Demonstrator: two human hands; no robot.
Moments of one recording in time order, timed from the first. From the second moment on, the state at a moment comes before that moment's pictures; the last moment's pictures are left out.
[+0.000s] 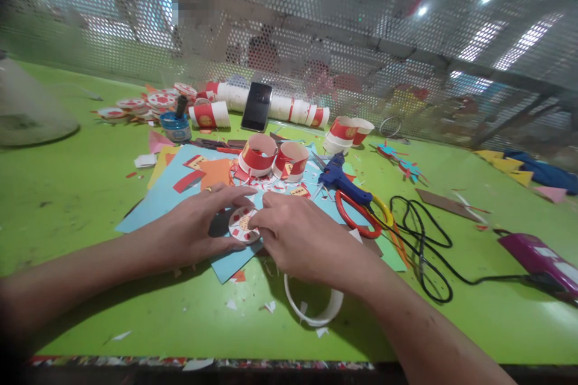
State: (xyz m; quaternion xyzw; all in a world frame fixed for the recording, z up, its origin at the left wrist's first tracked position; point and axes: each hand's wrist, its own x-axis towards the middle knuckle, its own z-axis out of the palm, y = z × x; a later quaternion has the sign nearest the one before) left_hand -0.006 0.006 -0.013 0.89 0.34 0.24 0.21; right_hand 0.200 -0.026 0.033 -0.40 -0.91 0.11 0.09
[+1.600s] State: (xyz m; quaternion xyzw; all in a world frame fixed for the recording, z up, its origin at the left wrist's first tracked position) left_hand -0.007 0.002 -0.022 0.89 0.33 0.27 0.15; right_hand 0.169 -0.045 0.025 -0.50 -0.80 0.29 0.13
